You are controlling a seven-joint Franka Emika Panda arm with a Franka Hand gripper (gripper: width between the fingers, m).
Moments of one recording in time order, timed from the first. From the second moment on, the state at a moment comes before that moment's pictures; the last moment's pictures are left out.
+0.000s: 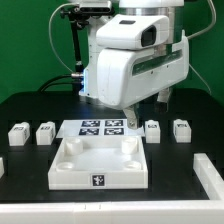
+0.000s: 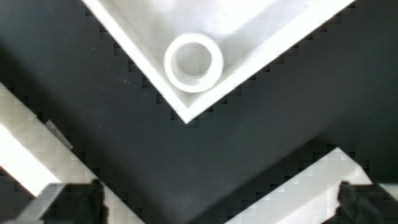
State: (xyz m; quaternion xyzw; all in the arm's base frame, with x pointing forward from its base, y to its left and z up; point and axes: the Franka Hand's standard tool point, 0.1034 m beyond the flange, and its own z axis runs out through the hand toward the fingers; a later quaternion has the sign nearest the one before) arm 0.565 0.056 0.113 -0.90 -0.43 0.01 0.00
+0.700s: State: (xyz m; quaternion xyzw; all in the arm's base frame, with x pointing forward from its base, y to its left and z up) arm 0.565 0.056 0.112 -0.90 -0.44 0.01 0.00
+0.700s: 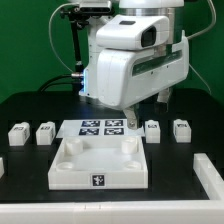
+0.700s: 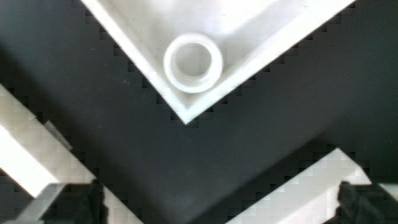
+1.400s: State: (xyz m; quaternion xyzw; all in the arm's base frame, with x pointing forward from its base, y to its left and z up) arm 0.454 -0.006 0.047 -0.73 -0.68 0.00 0.00
